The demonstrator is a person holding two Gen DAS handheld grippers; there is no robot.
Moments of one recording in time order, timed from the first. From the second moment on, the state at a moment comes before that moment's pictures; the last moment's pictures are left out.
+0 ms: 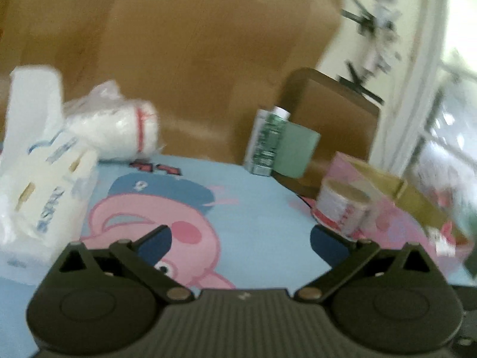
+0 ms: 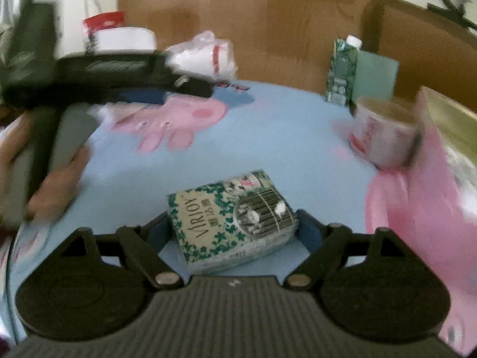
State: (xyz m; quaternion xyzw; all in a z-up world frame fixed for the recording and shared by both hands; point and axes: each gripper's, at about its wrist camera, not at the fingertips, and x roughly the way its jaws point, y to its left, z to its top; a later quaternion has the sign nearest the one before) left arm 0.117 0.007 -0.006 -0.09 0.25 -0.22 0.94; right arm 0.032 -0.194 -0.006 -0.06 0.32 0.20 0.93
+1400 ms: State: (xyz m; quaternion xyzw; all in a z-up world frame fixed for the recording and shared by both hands) left arm 0.078 -0.218 0.060 -0.01 0.26 -0.35 0.90; right arm 0.017 -0.332 0.025 -0.02 0.15 -0.10 0.98
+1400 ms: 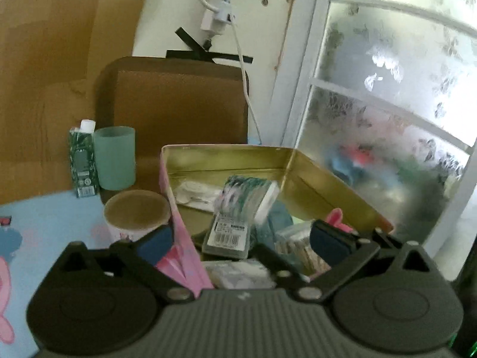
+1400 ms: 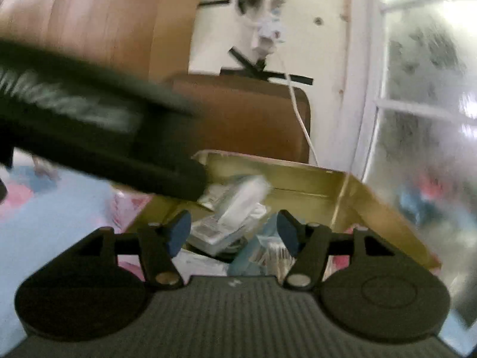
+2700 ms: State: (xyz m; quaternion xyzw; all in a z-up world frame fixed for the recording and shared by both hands) left arm -0.025 -0.130 0.045 0.05 0.27 -0.21 0.94; right arm -0.098 -0.288 0.048 0.20 0.11 -0.10 0.97
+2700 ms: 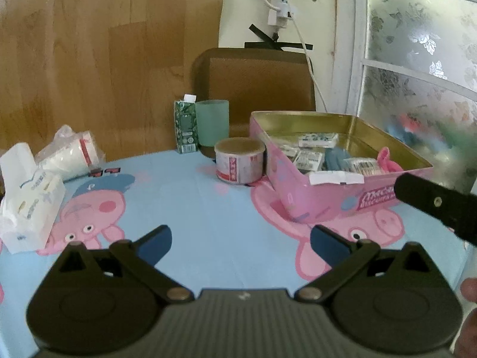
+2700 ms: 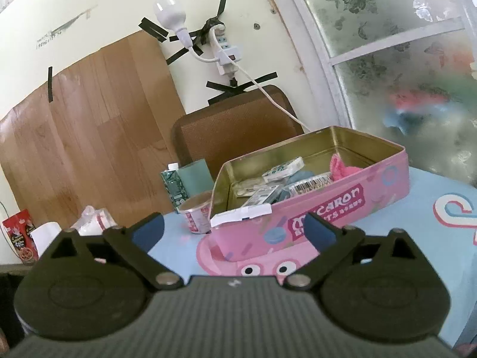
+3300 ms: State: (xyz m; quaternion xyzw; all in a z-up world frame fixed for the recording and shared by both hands) left arm -0.035 -0.119 0.048 0.06 0.25 -0.18 0.95; right arm -0.099 -0.277 0.043 0.19 0.11 -0.09 0.97
